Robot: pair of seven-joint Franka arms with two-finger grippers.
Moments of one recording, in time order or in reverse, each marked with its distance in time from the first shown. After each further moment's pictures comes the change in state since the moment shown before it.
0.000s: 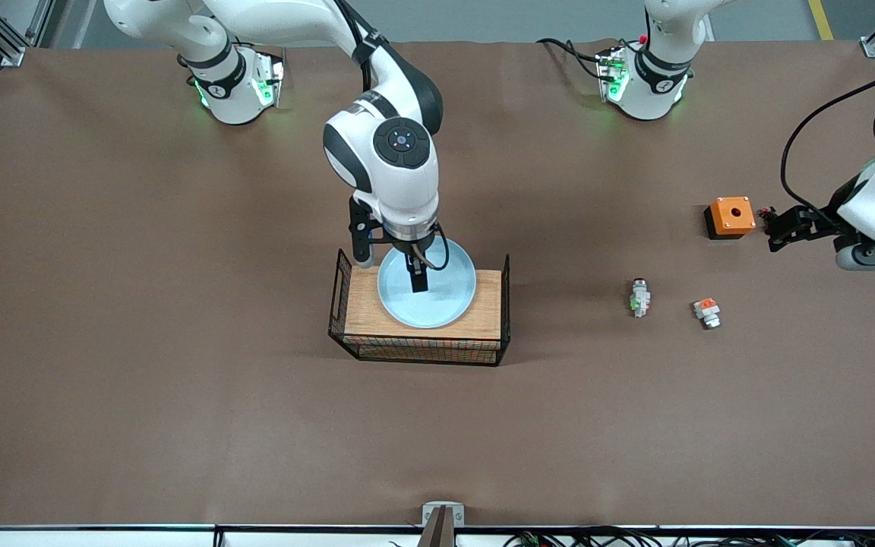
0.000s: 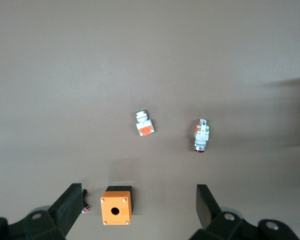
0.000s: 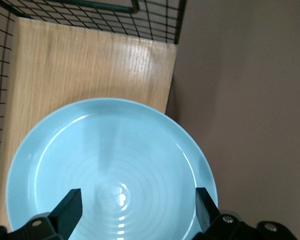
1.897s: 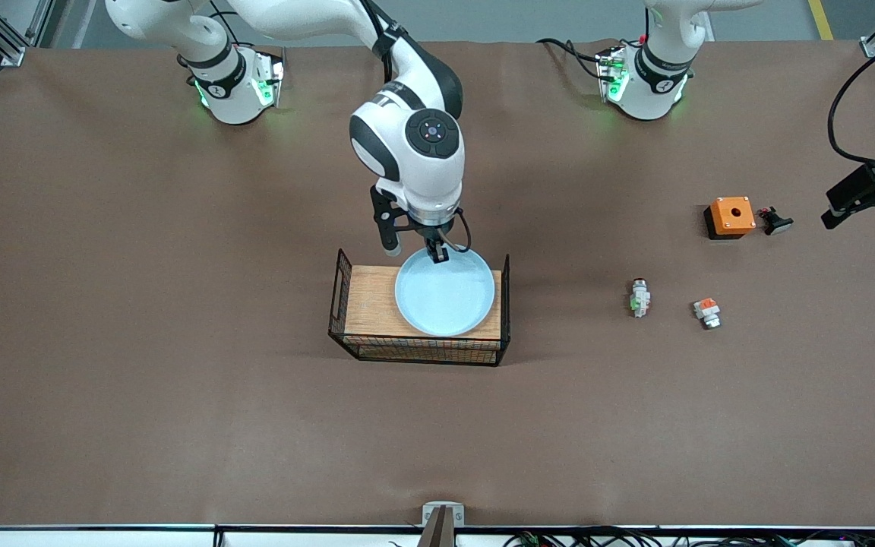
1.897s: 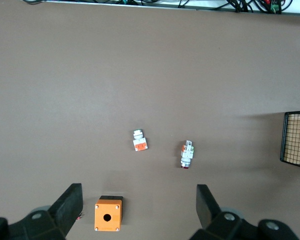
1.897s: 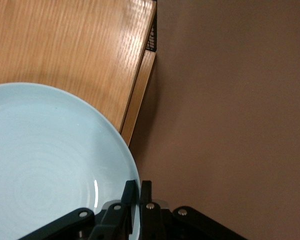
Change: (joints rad) left arm -0.381 -0.076 0.444 0.086 -0.096 -0.029 -0.003; right arm 0.057 0.024 -0.013 0.008 0.017 -0.023 -0.056
